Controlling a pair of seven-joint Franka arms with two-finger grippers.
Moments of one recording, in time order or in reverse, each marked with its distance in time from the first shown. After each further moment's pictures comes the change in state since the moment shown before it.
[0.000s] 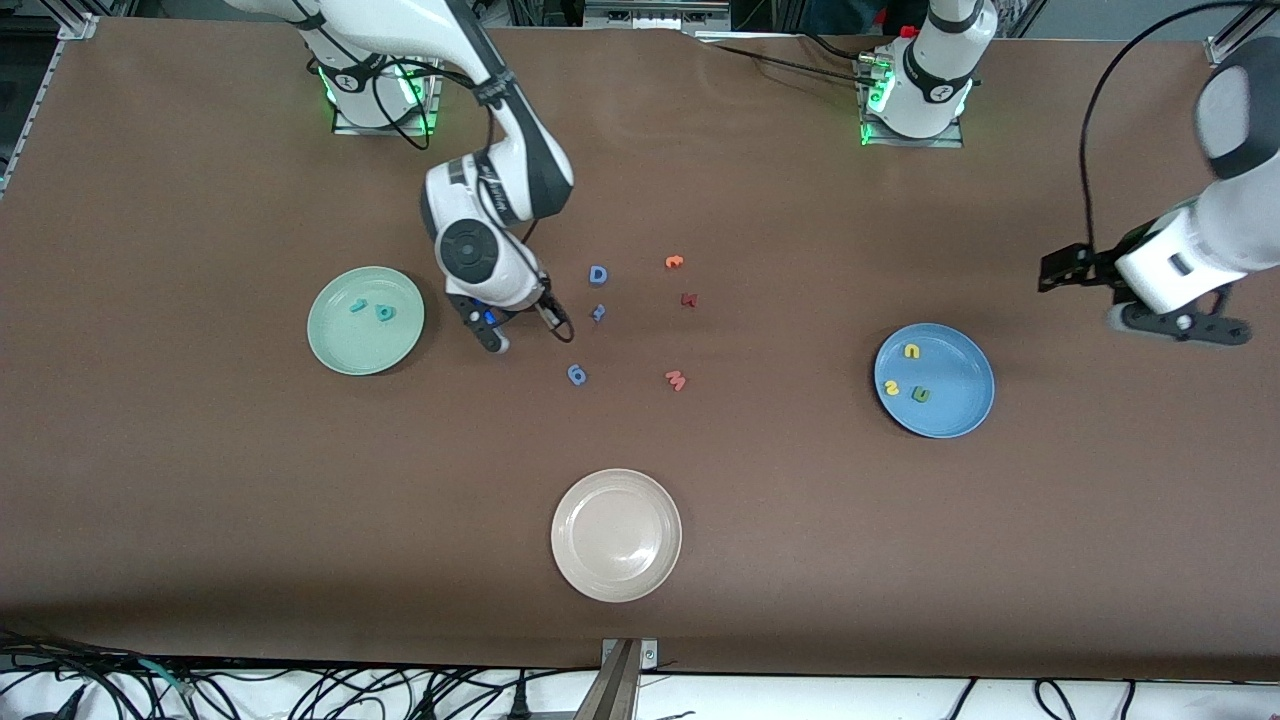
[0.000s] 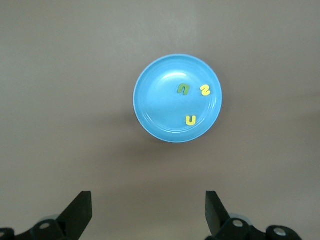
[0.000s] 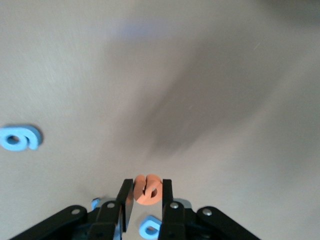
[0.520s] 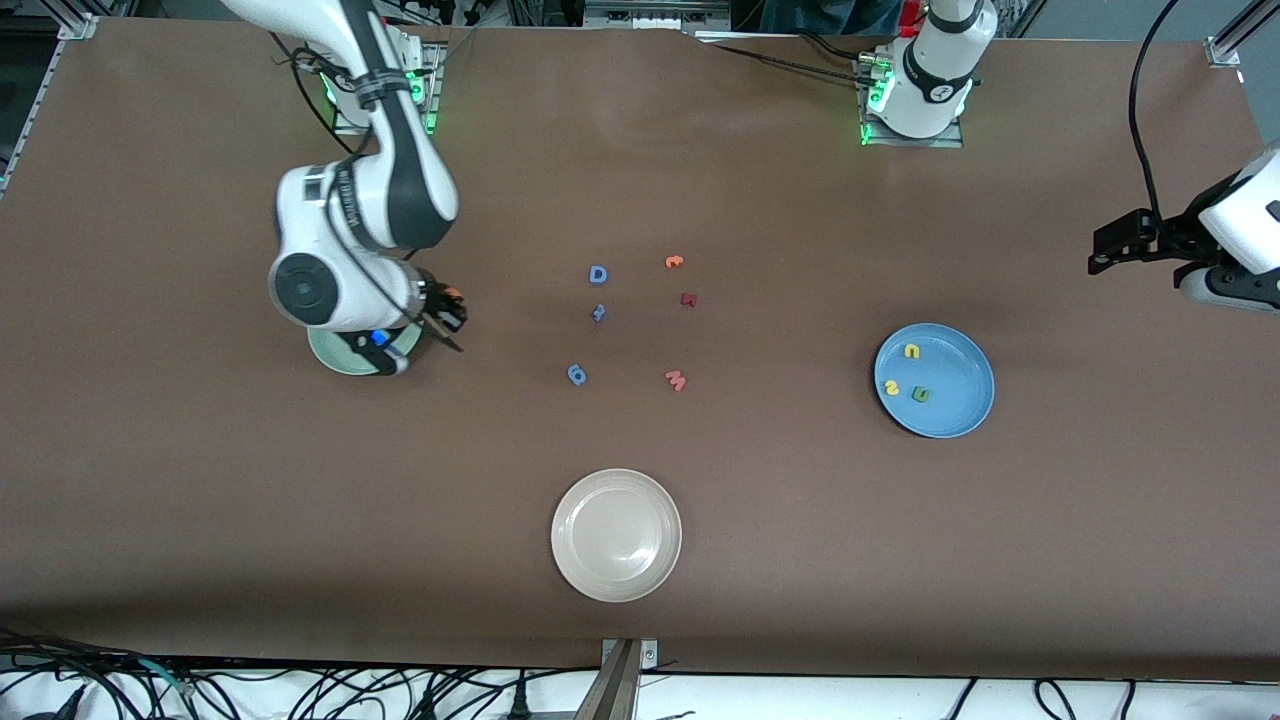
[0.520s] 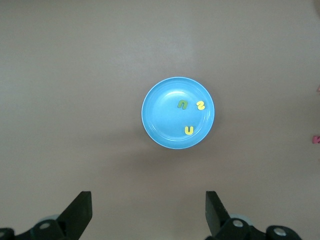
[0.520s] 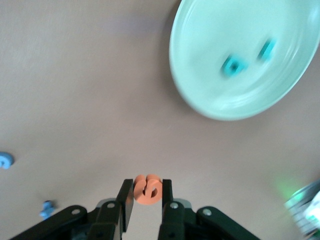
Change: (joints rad) left arm 0.000 -0.001 0.001 0.151 0.000 -0.084 0.000; right arm -0.003 -0.053 -0.308 0.046 -0.004 -0.324 -0.494
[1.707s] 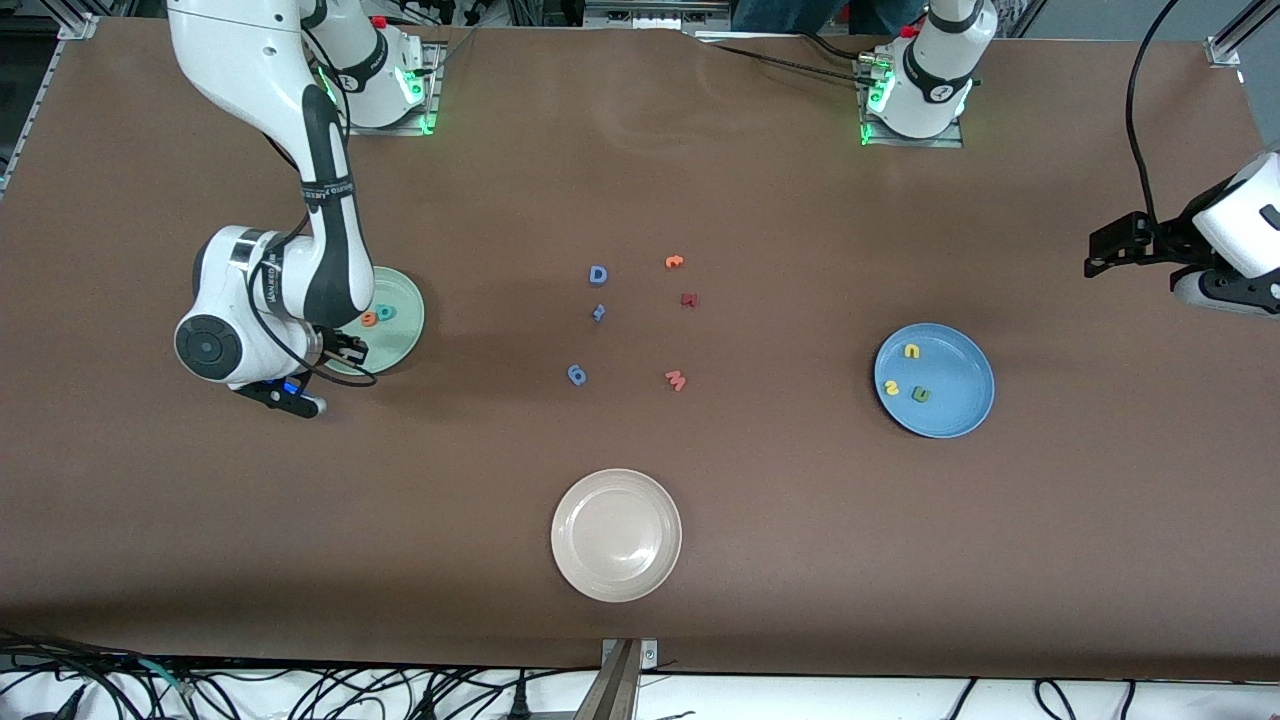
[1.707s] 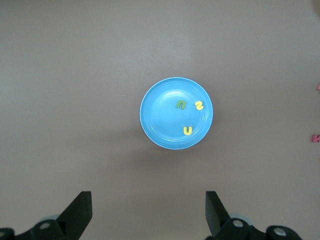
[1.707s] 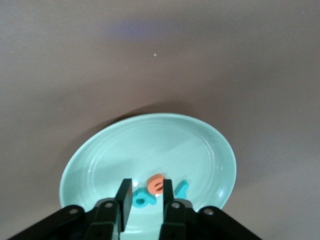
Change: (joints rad) left arm -0.006 0.014 -0.003 0.010 0.000 -0.006 0.002; right arm -0.122 0.169 -0.072 0.004 -0.066 0.109 -0.472
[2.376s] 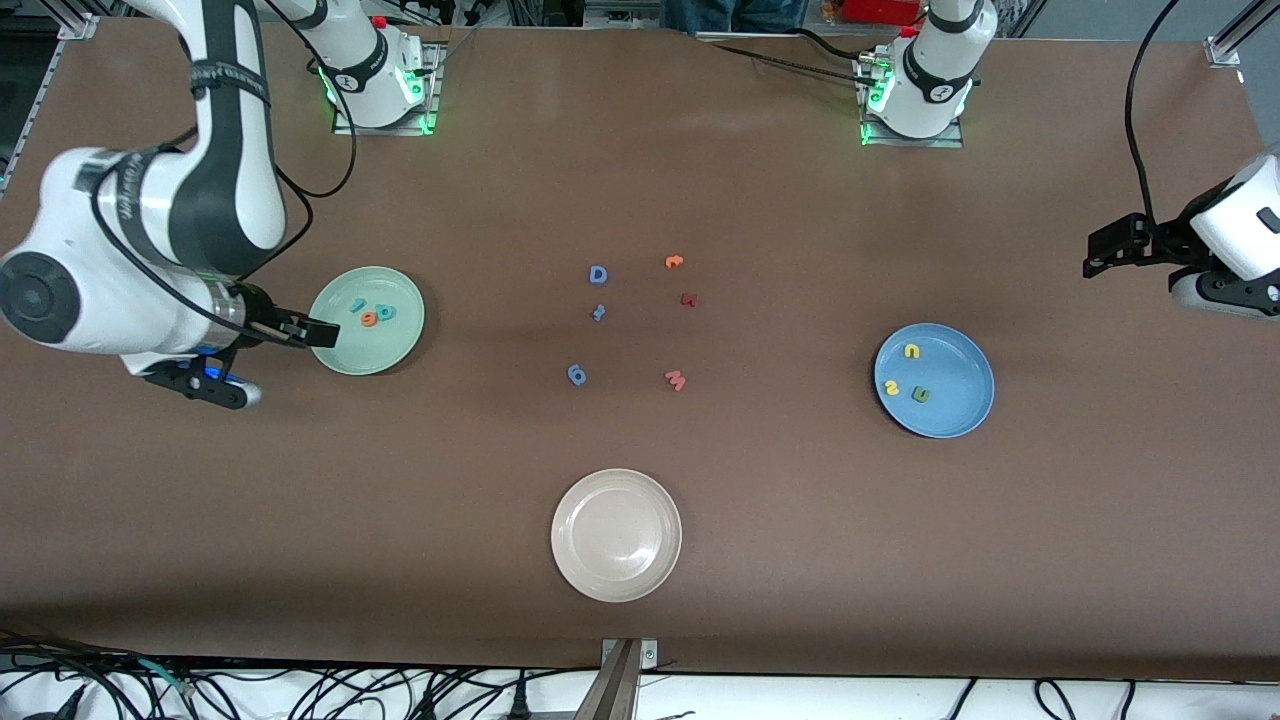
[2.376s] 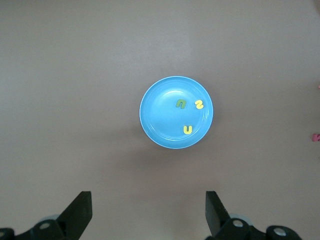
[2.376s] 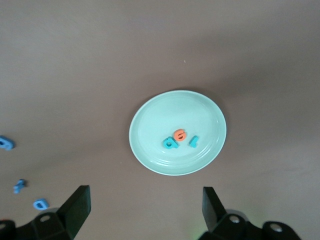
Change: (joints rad) left arm 0.000 0.003 0.001 0.000 0.000 -0.002 0.001; right arm 0.002 -0.141 -0.075 0.317 -0.007 -0.351 -0.001
